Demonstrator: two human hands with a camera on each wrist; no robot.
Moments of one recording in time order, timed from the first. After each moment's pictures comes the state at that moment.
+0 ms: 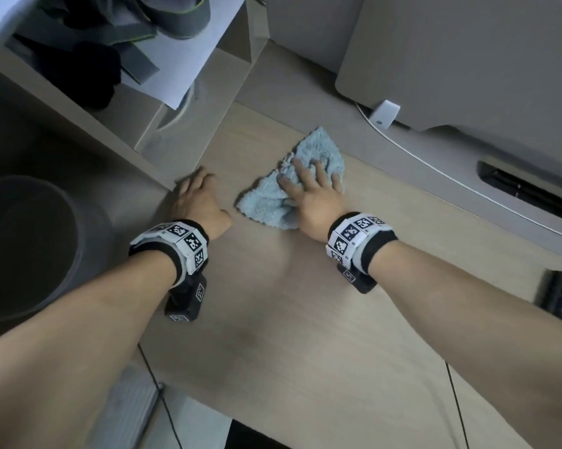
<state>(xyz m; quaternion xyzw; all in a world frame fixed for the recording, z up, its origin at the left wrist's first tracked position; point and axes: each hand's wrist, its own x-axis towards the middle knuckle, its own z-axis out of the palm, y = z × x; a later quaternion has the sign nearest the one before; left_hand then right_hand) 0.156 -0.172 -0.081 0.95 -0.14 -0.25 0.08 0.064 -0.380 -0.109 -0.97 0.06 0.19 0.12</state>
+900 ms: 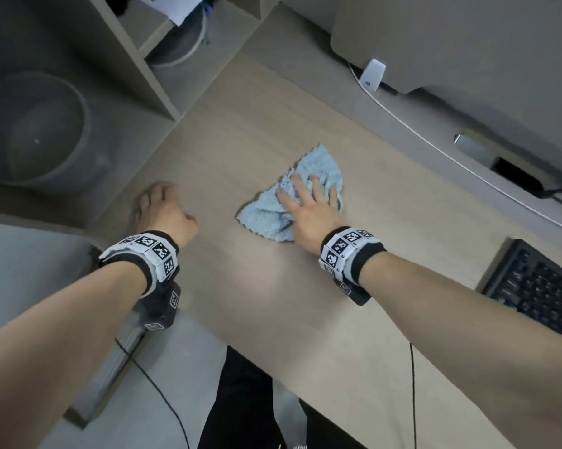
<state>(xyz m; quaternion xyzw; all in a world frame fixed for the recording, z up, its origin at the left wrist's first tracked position) -0.004 -0.107 -0.084 0.98 0.02 -0.18 0.07 -0.081 -0.368 -0.107 -0.97 -0.01 0.22 0.10</state>
